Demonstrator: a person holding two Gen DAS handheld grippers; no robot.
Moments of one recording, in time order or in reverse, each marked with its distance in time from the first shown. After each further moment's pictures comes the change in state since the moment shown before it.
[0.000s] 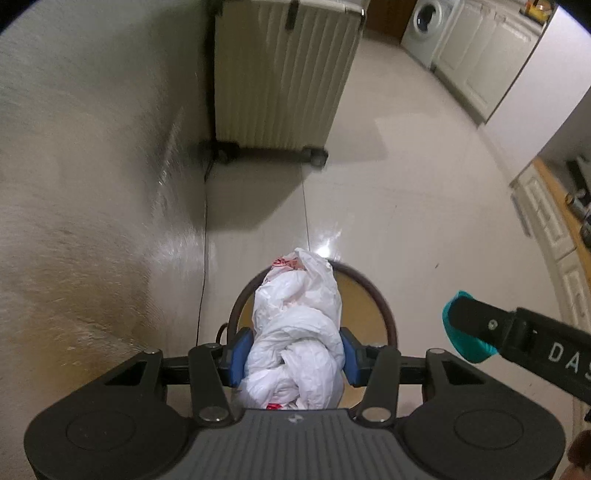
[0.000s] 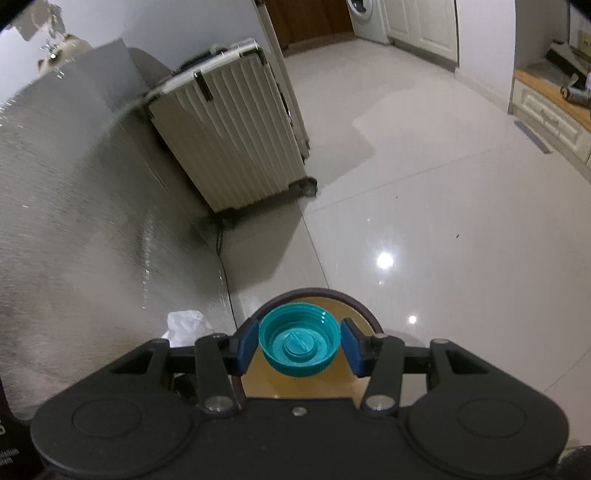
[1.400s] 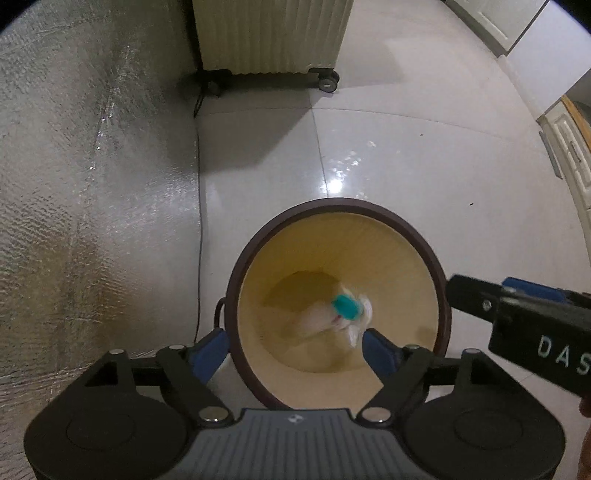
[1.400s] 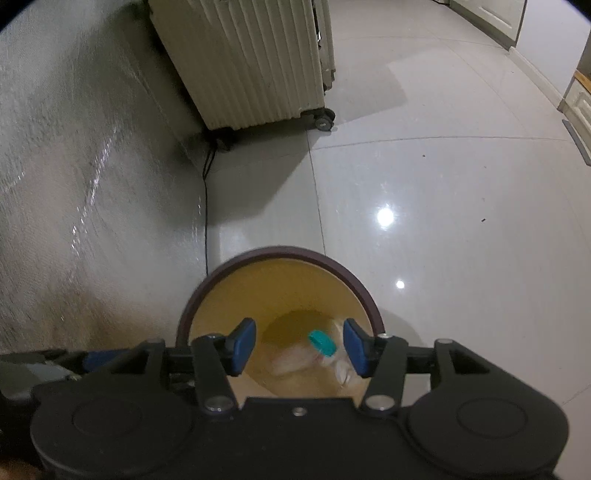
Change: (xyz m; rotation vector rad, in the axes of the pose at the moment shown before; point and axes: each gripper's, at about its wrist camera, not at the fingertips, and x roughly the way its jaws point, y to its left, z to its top) left arm 0.113 0.015 0.013 0.058 0.220 0.054; right arm 0.122 0.003 0.016 -0.205 0.233 -0.033
